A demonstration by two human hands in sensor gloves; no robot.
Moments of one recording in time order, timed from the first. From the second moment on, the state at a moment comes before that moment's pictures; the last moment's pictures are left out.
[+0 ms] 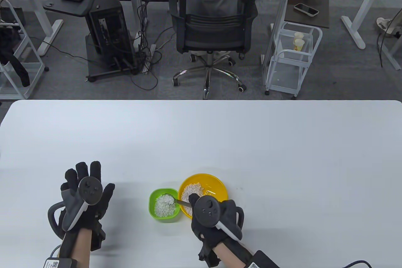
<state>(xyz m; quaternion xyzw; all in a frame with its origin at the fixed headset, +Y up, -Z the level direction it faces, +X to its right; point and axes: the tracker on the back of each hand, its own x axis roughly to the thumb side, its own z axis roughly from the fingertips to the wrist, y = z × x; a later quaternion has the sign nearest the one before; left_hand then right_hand) -0.319 -0.717 -0.300 -0.01 0.18 0.07 0.98 0.020 -0.703 -0.270 0.16 -0.03 0.97 0.16</state>
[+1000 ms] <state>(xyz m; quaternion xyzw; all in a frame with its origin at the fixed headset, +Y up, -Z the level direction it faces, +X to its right) -0.315 -0.722 -0.302 -0.02 0.18 0.06 0.98 0.144 -0.744 -0.292 0.00 0.08 0.89 0.44</state>
